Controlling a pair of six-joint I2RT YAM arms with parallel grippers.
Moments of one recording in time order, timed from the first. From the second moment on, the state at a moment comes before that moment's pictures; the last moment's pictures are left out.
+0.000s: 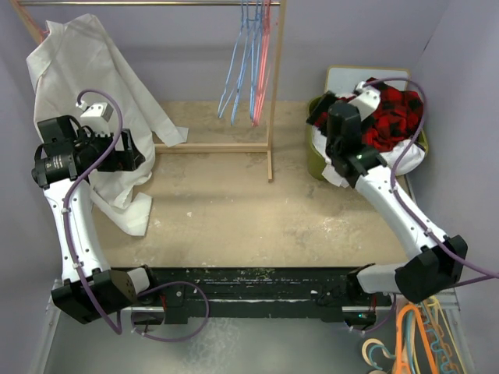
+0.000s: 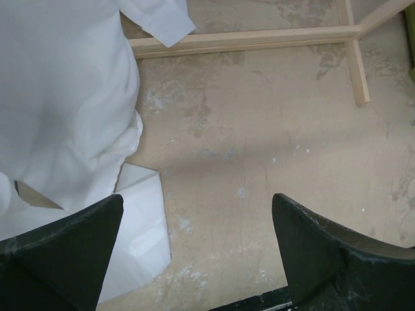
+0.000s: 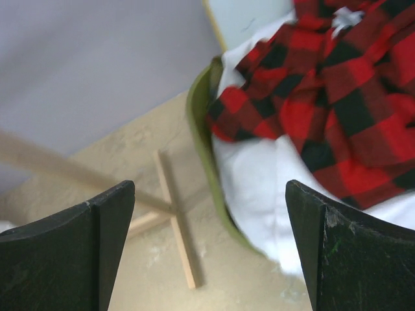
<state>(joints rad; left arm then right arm) 0.40 1.19 1.42 -0.96 0.55 0.19 0.44 1.30 1.21 -0.19 0.66 0.53</state>
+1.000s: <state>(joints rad) 0.34 1.20 1.38 -0.97 0.57 0.23 0.11 1.70 1.50 -0.70 0.64 0.76</state>
